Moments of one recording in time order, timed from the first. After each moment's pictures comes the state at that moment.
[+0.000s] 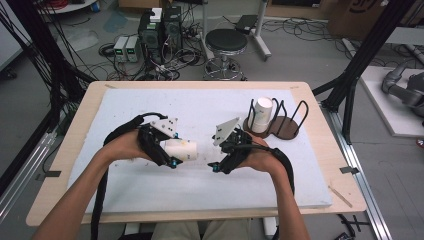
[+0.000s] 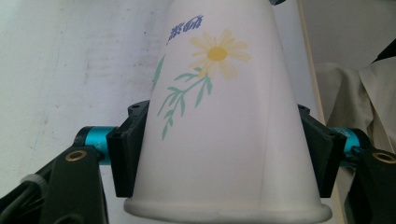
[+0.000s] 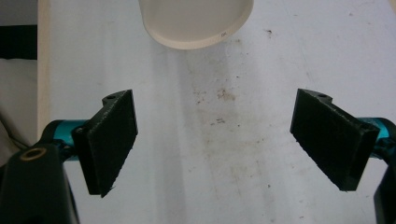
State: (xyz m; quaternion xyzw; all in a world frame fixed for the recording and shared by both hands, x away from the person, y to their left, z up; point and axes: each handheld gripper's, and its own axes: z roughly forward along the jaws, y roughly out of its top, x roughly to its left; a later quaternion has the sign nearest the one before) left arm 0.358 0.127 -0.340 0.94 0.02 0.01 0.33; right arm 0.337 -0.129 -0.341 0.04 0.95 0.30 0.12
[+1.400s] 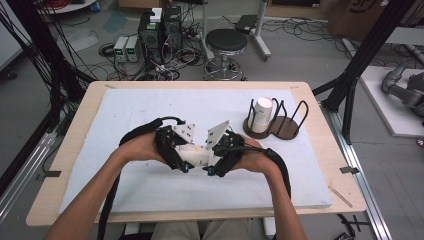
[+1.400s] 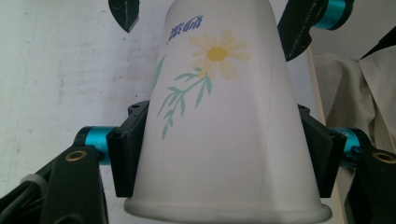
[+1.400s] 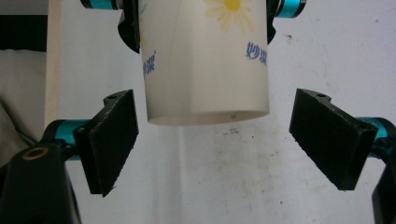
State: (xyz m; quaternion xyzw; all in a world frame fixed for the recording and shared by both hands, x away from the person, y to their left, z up) left arm 0.356 0.086 -0.346 0.95 0.00 0.00 0.30; right arm 0.334 -0.112 -0.347 0.02 0.95 0.28 0.11
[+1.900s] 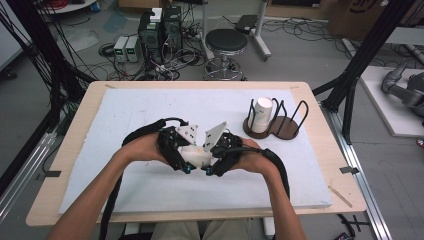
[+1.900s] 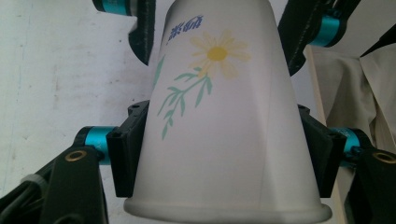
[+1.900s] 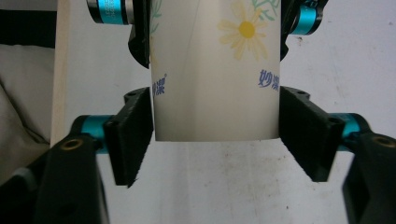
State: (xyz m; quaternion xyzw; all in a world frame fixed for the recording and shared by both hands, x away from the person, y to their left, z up) left arm 0.355 0.079 -0.348 0.95 0.00 0.00 0.30; right arm 0.333 -0.107 -0.348 0.01 0.96 0.28 0.10
